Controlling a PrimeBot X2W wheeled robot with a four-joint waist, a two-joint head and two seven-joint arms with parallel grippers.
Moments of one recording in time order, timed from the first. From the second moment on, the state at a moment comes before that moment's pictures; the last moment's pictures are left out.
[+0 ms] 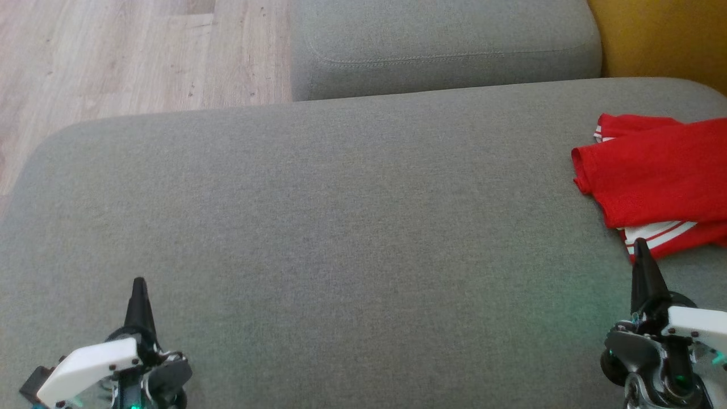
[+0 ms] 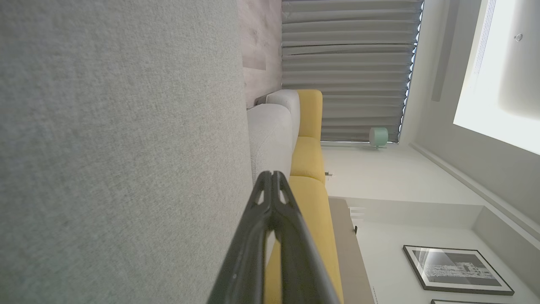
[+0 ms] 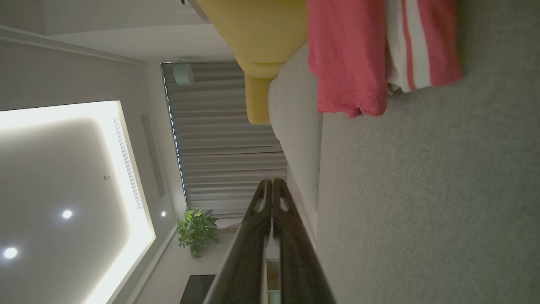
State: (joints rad) left arm -0.05 0.06 0.05 0.27 -1.64 -0.12 0.09; right arm -0.05 -0.06 -0.11 0.28 1.64 0.13 0.09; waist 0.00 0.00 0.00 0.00
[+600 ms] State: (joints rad) left arm -0.05 0.06 0.06 0.27 -1.64 -0.12 0.09; right arm -0.05 -0.06 -0.11 0.28 1.63 0.13 0.09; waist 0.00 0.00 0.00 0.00
